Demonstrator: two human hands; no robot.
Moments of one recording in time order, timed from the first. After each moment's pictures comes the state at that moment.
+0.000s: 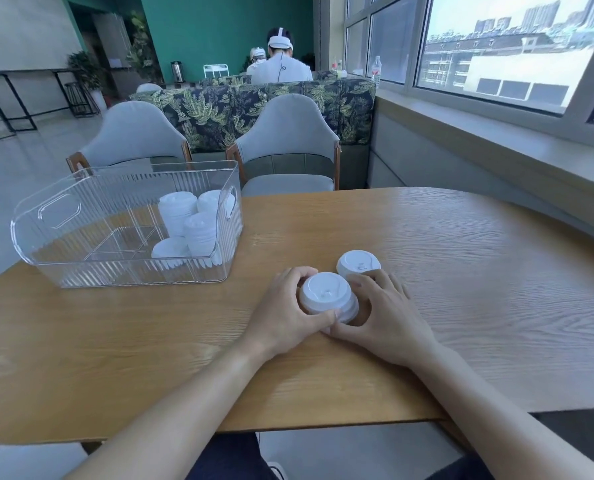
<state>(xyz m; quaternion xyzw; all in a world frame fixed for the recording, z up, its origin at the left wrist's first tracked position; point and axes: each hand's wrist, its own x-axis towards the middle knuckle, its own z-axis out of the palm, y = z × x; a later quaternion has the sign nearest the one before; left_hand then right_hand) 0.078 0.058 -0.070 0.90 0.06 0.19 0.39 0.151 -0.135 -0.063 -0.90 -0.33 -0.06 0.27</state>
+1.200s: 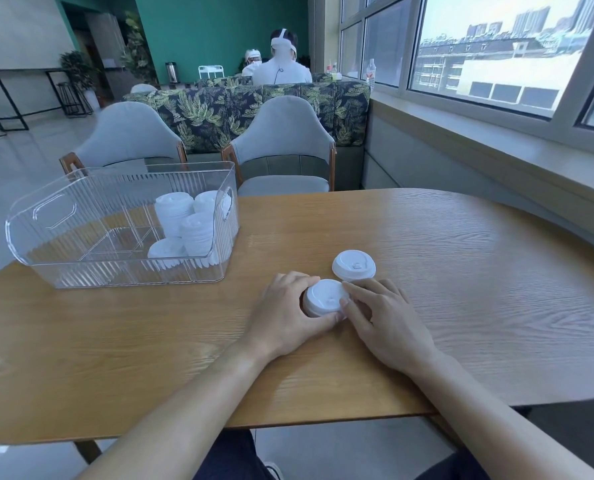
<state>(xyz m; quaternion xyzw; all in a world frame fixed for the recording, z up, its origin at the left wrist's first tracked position) 0.078 0.049 -0.066 0.94 0.06 0.17 0.29 0.150 -0.139 -0.078 -0.89 -0.34 -0.11 0.27</state>
